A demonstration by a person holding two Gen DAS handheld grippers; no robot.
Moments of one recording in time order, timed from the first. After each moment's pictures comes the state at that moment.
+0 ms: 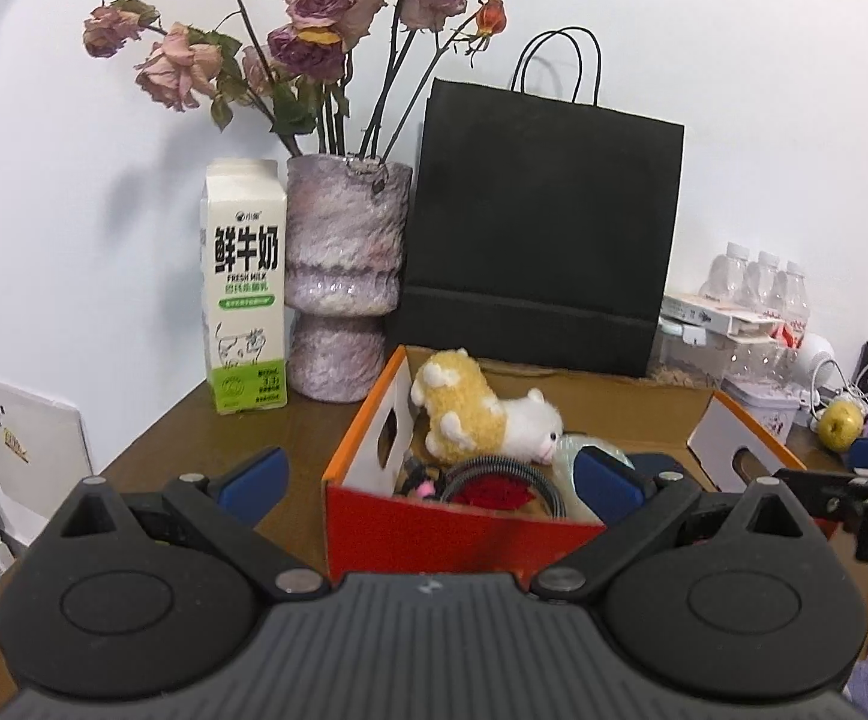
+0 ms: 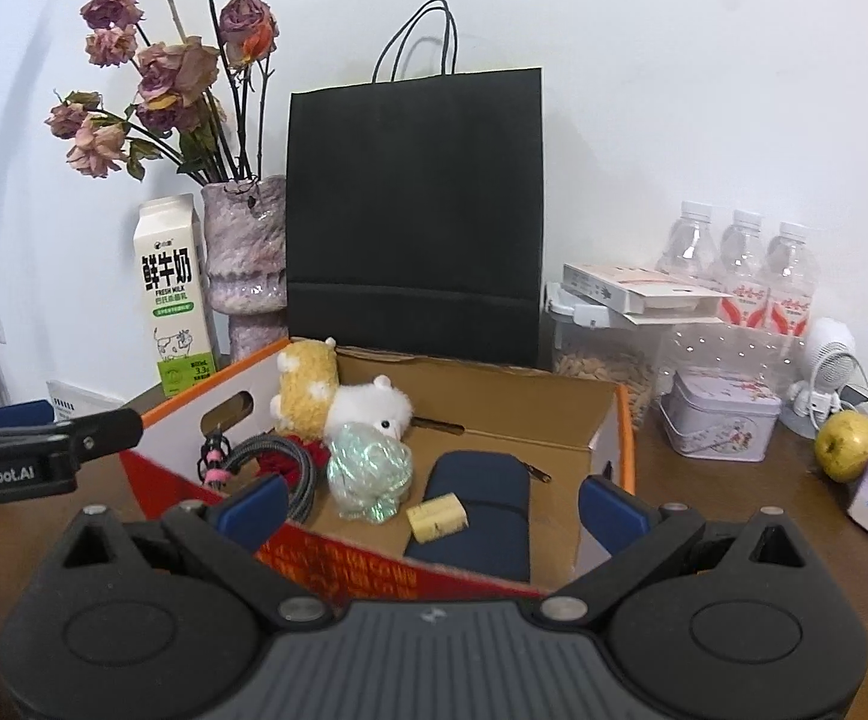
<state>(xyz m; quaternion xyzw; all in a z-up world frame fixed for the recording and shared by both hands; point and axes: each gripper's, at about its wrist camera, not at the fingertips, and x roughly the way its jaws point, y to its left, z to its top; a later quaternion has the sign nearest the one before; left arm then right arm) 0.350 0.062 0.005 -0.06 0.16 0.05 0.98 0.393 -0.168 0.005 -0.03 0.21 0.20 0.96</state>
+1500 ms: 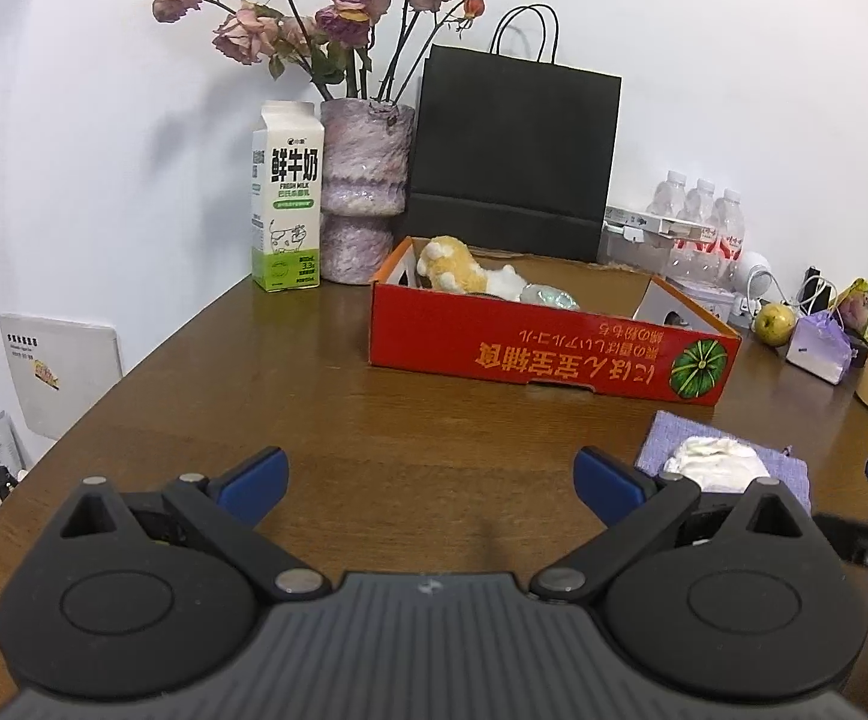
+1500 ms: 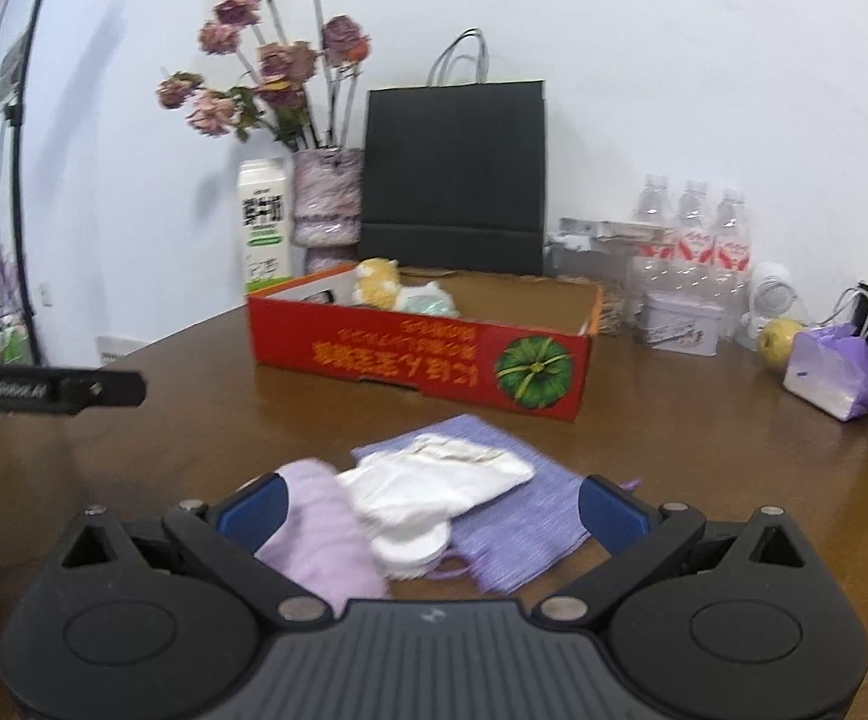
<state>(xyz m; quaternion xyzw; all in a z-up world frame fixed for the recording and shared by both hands) 0.190 0.057 -0.026 -0.05 0.21 0.03 0.98 0.196 -0.204 -0.050 -0.05 0.21 0.22 0.95</state>
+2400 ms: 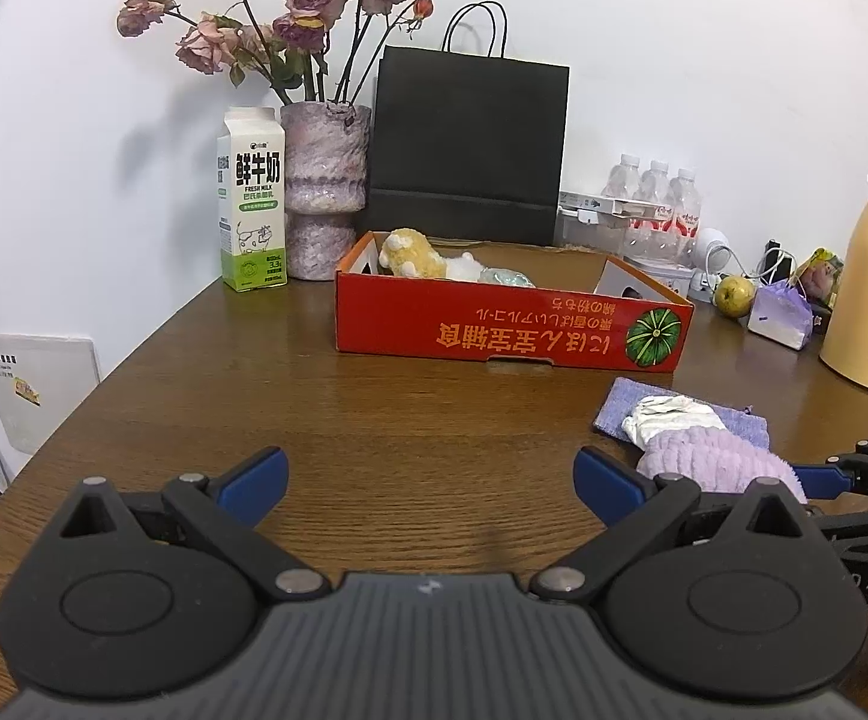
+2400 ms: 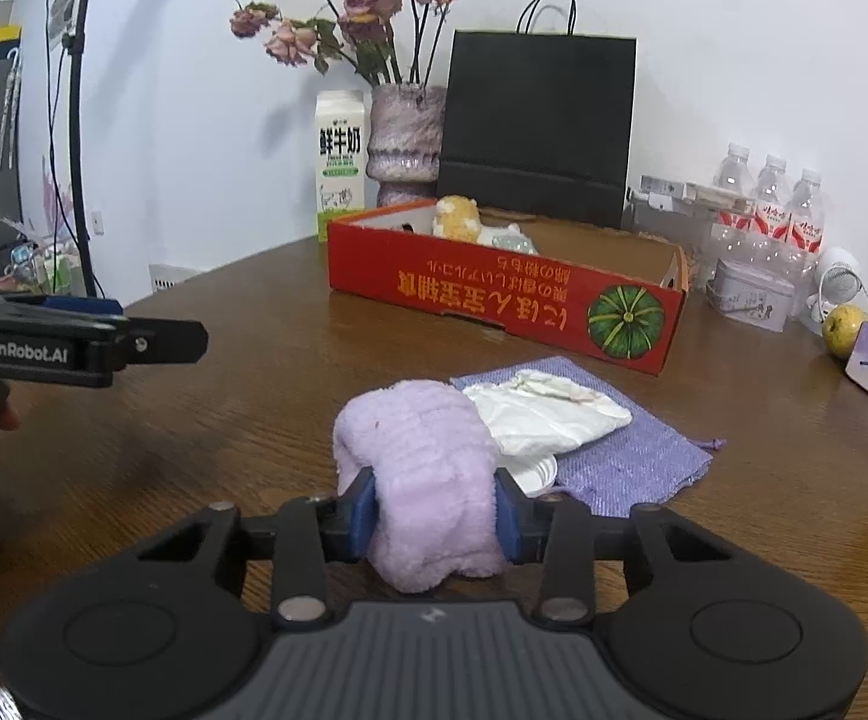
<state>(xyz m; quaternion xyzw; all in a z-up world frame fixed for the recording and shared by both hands) 0.169 0.048 -0.029 -0.03 0.21 0.00 0.98 0.184 -0.178 -0.056 -0.09 0.24 0.27 0.93</state>
